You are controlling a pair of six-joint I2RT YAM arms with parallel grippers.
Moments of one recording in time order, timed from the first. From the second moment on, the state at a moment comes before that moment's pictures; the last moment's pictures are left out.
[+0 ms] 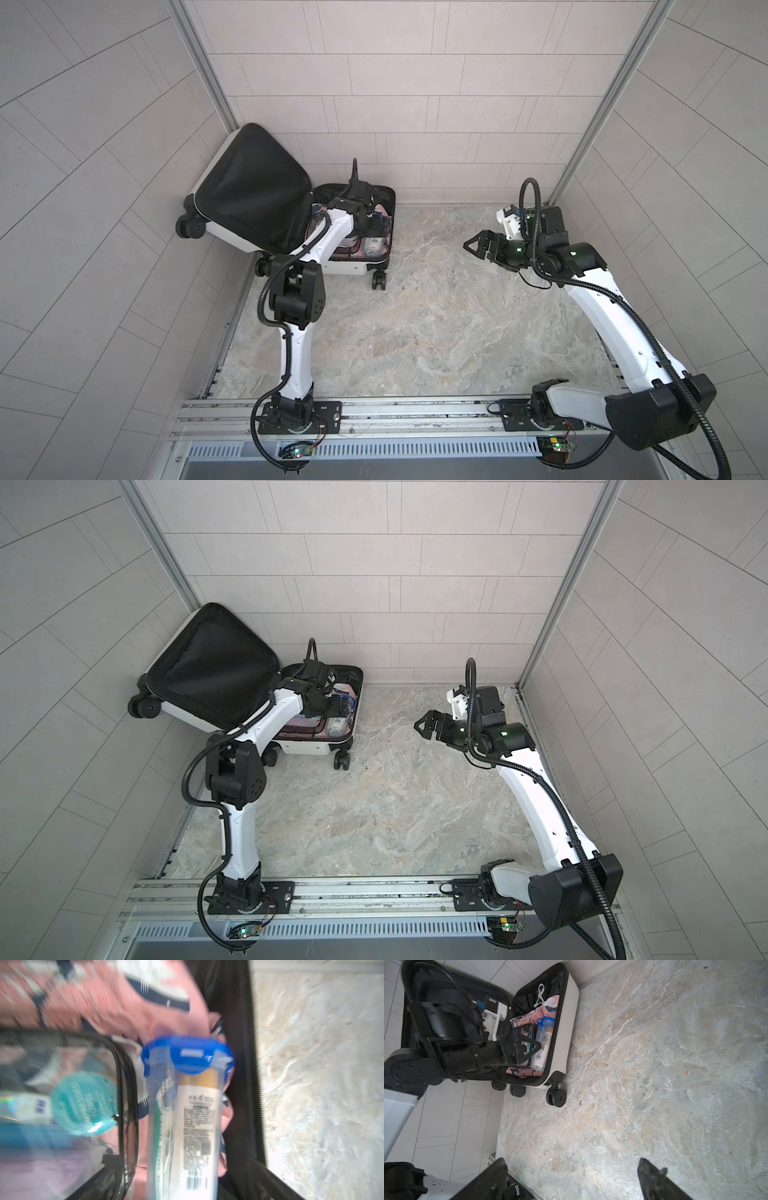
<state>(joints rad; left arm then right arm) -0.28 2.08 1.93 -0.84 0.04 -0.25 0.19 1.24 1.32 -0.80 -0.46 0.52</state>
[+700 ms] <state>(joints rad) -0.25 1.34 1.58 -0.54 -0.15 -0.17 0.57 1.48 1.45 -0.75 -0.21 0.52</state>
